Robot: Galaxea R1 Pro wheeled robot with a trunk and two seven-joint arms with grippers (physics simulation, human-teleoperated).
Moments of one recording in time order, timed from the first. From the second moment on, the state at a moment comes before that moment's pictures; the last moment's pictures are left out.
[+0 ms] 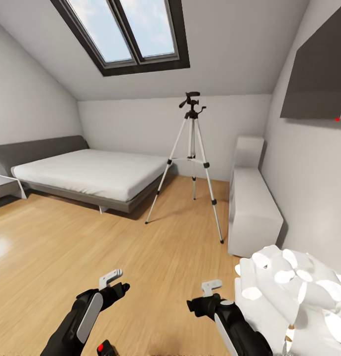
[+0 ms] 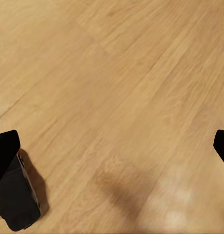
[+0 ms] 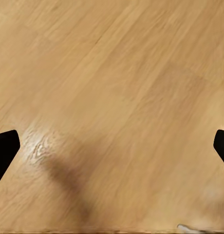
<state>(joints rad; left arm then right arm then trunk) -0.39 -0.04 0.07 -0.95 0.46 0.59 0.18 -0.34 0.08 0.19 -0.93 -0.01 0.51 0.07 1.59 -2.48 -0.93</state>
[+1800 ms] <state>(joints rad) -0.39 -0.04 0.07 -0.95 0.46 0.59 0.18 -0.34 0.09 0.19 -0.85 0.00 0.42 0.07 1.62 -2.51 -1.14</state>
